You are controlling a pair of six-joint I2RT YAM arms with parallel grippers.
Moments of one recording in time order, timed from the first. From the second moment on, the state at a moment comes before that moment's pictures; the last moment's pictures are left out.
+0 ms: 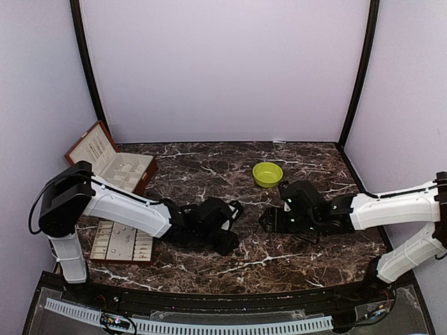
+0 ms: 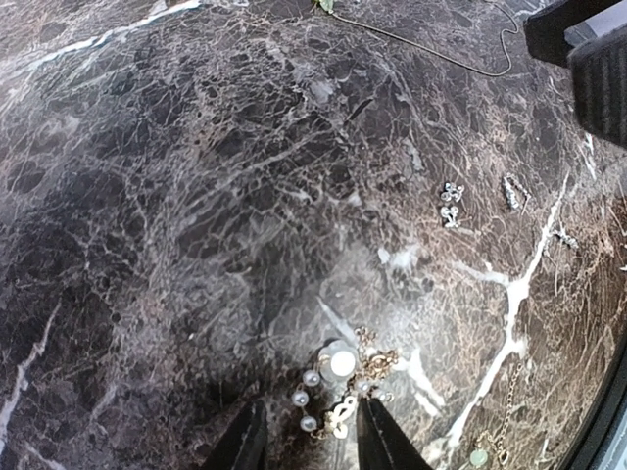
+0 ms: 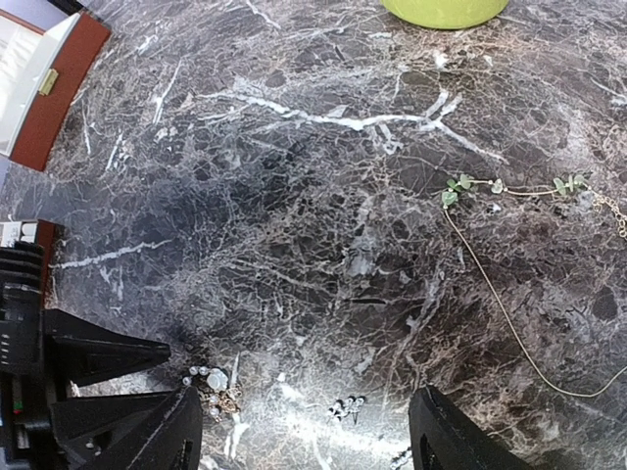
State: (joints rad) left arm -1.13 1.88 1.05 -0.06 -0.07 -0.45; right arm 0.97 1.35 0.69 -0.17 0.21 0.80
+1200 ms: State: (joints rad) left arm -1.17 1.98 1.18 -0.19 -0.21 -0.40; right arm 0.97 1.30 0.64 -0.12 0.22 0.85
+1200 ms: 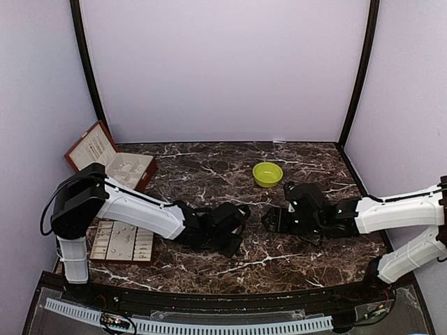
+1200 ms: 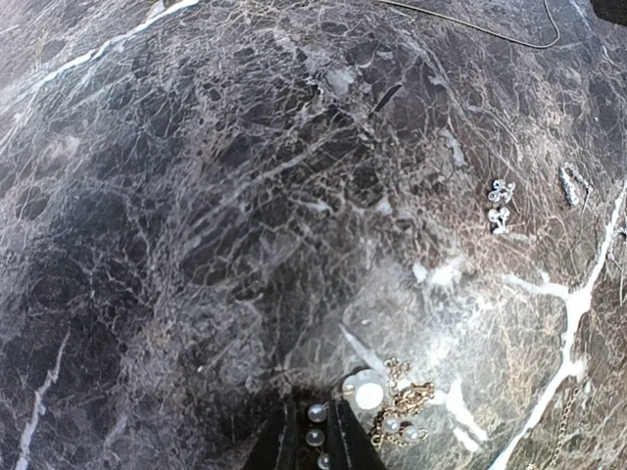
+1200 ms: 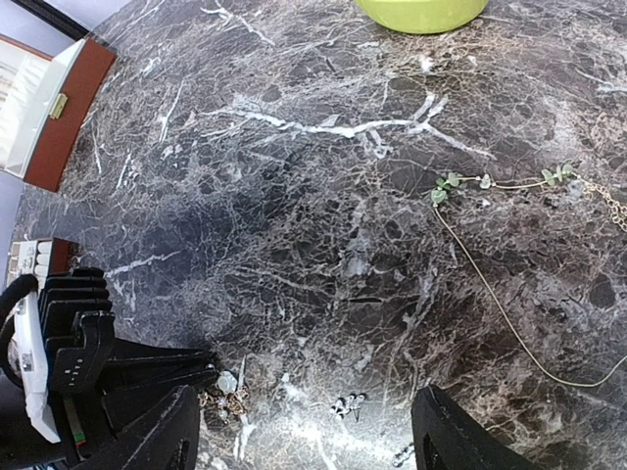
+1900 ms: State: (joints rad) left arm -1.22 1.98 1.19 -0.23 -0.29 -0.40; right arm 0.97 1.25 0.60 -0.12 0.25 0.87
